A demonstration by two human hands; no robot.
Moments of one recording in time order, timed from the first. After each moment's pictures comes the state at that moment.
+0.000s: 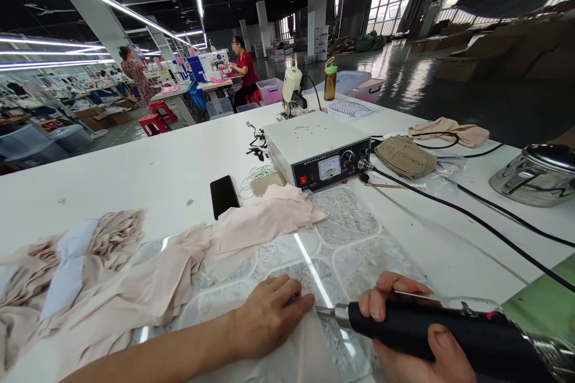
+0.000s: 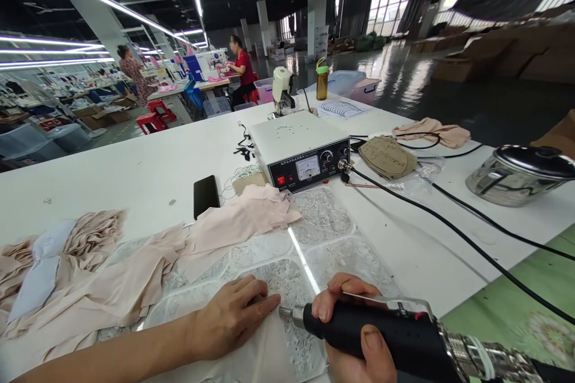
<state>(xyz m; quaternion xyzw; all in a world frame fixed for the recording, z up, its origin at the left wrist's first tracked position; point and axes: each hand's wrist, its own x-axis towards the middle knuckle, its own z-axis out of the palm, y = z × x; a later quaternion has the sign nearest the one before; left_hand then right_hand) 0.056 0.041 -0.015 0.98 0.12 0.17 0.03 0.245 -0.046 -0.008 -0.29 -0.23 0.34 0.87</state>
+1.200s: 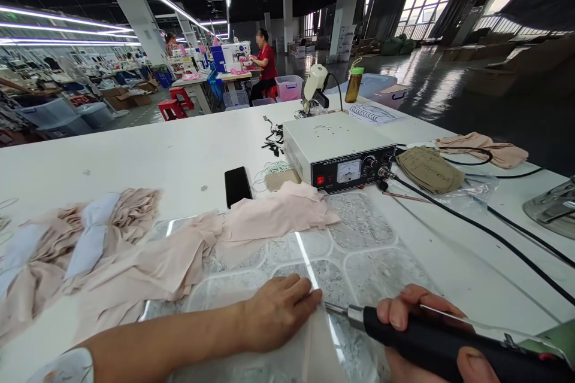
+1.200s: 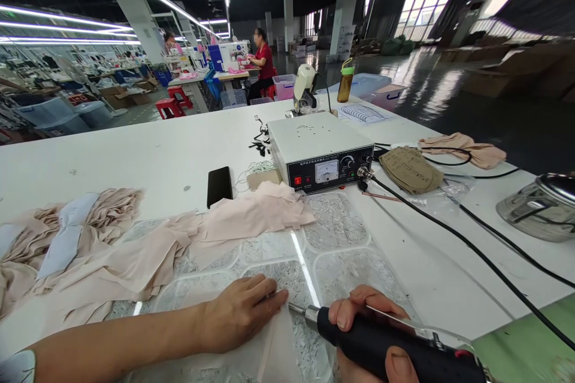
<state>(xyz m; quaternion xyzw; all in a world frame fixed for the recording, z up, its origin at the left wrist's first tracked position) 0.056 0.036 -0.024 0.98 0.13 0.15 -0.01 0.243 -0.048 0.001 -0.39 -0.21 0.30 0.84</state>
